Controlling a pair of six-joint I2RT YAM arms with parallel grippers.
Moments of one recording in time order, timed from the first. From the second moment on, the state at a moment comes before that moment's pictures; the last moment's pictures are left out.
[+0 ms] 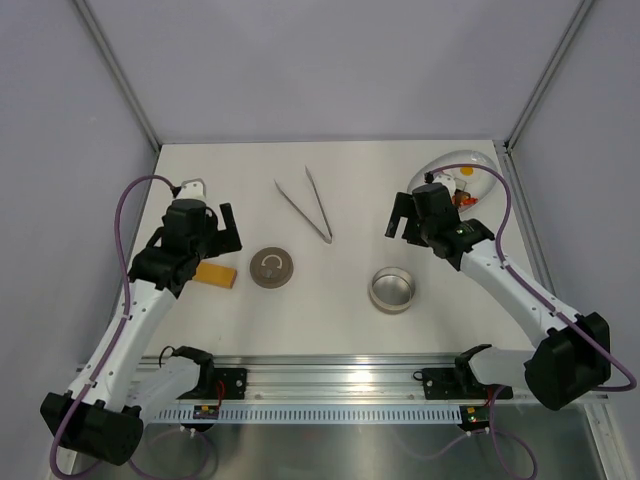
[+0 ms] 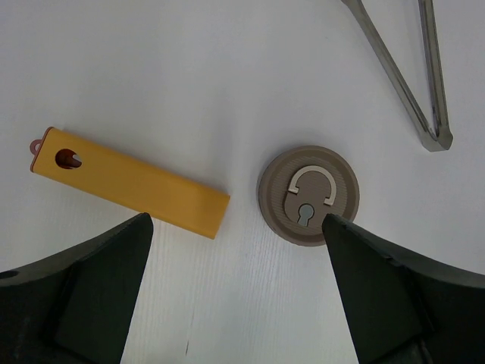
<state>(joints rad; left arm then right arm) -0.27 0.94 0.96 -0.70 -0.24 -0.35 0.44 1.26 1.02 -0.52 0.24 0.56</state>
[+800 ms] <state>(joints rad) -0.27 0.96 0.96 -0.72 -0.35 -0.40 0.53 1.44 1.17 -0.60 0.19 0.46</state>
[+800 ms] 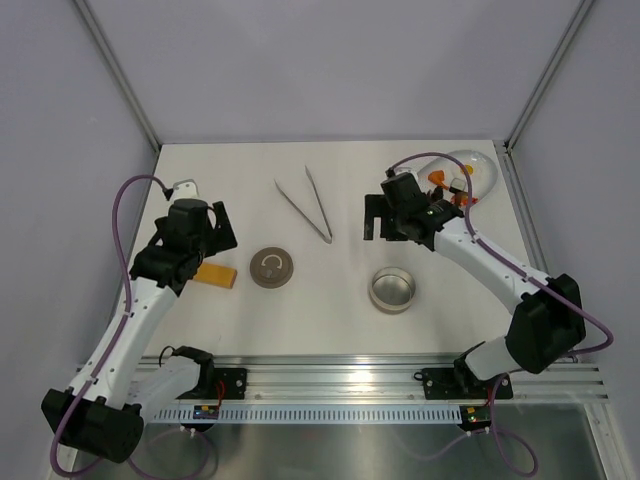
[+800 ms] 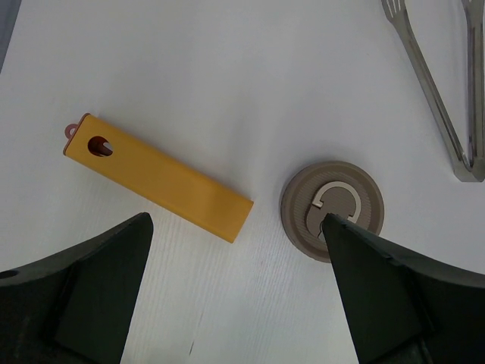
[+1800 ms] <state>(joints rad) -0.27 0.89 0.96 -0.78 -0.37 -0.45 0.67 2.27 1.91 -0.65 0.04 0.14</state>
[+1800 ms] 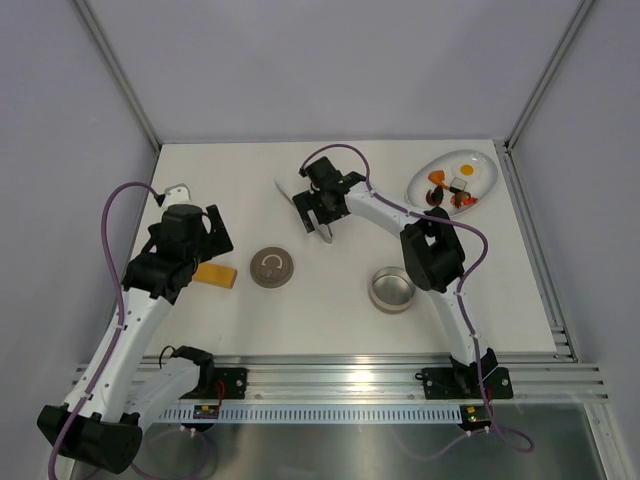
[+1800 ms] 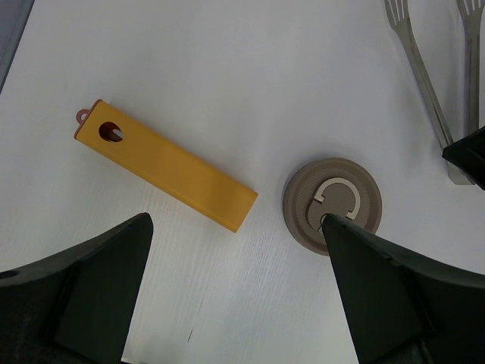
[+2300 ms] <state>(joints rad) -0.27 0.89 0.96 -0.78 -0.37 -0.44 0.67 2.53 2.21 -0.64 0.12 0.13</state>
